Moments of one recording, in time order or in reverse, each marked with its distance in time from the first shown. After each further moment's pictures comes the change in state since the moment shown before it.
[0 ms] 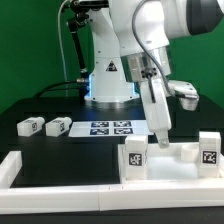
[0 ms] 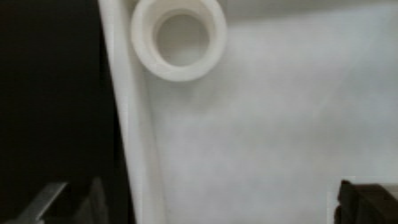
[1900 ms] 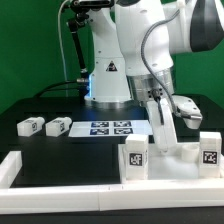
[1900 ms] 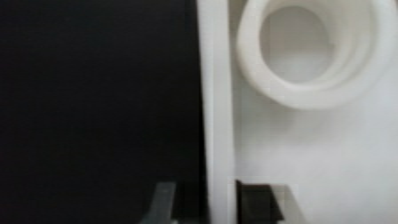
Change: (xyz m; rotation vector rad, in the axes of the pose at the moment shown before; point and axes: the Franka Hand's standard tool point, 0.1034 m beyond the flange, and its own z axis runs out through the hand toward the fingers) arm 0.002 0.028 0.031 -0.091 0.009 -0.062
